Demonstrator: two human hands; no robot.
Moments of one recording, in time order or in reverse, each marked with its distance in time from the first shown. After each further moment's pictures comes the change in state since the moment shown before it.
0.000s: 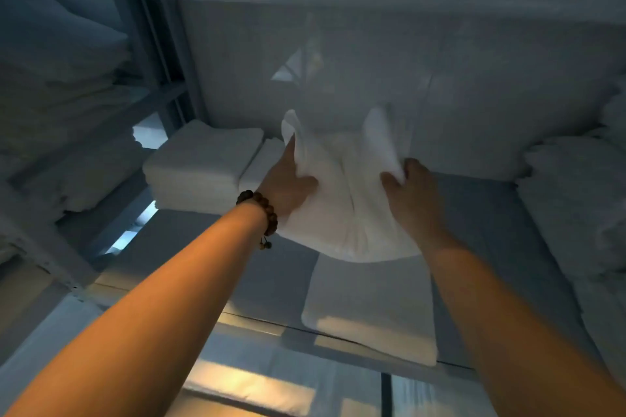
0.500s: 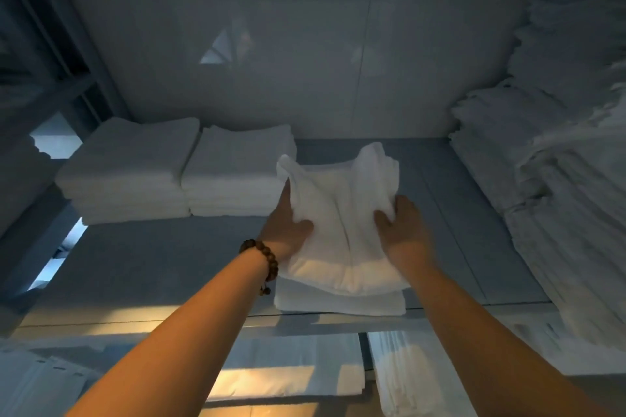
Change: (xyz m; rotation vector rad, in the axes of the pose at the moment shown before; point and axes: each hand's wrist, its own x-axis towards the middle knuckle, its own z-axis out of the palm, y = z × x) left_hand -0.023 -0.069 0.094 -0.032 -0.230 -0.060; right_hand -0.075 0.094 0.011 -0.132 0.017 0.324
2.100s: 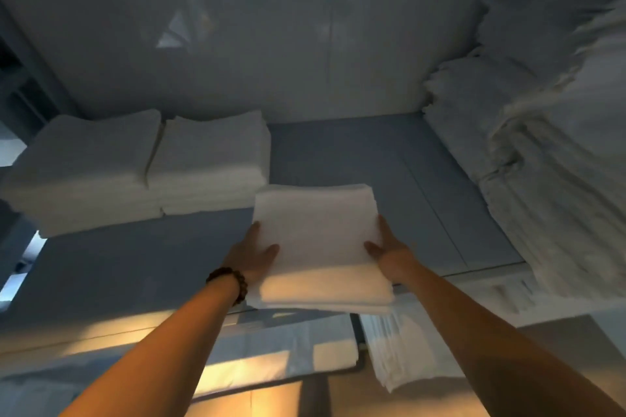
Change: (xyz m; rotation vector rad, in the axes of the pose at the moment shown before) left_hand 0.005 -0.102 0.000 0.420 -0.104 -0.317; right_hand -0.009 0.089 0.038 0.033 -0.456 0.225
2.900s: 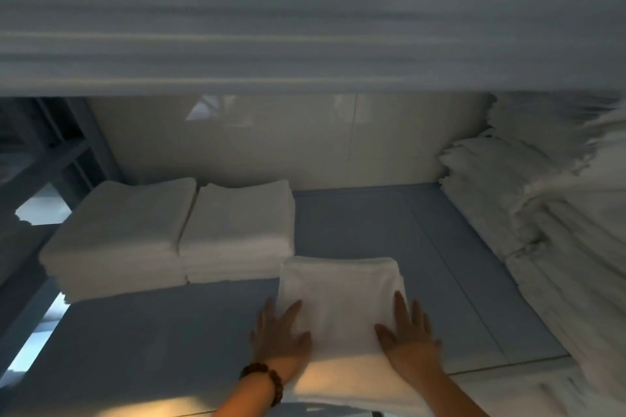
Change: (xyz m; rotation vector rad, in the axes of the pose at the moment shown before) left_hand -0.017 0.008 0.004 0.138 0.099 0.100; right_hand -0.007 -0.022 0.034 -0.360 0.183 0.052
